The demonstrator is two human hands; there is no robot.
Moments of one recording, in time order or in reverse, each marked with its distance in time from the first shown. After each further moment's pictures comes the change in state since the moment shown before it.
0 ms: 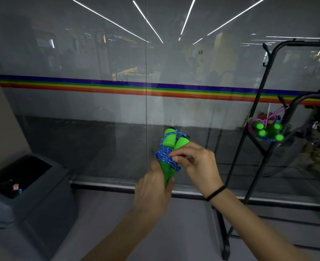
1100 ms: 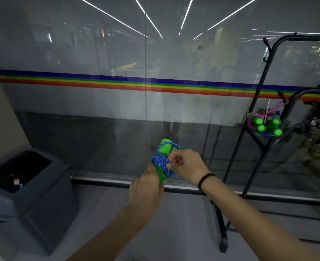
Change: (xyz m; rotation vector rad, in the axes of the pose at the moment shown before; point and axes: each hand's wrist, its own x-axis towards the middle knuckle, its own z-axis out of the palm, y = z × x) left_hand 0.000 -0.028 0.018 0.291 -0.140 -0.023; right_hand 0.004 0.014 0.017 -0.176 -0.378 0.334
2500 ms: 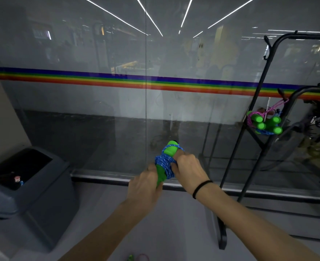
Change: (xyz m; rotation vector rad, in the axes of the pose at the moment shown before) left_hand 0.000 -0.010 -0.002 -0.014 -0.063 0.070; right_hand -0.015 -0.001 0.016 -0.388 0.094 -0.010
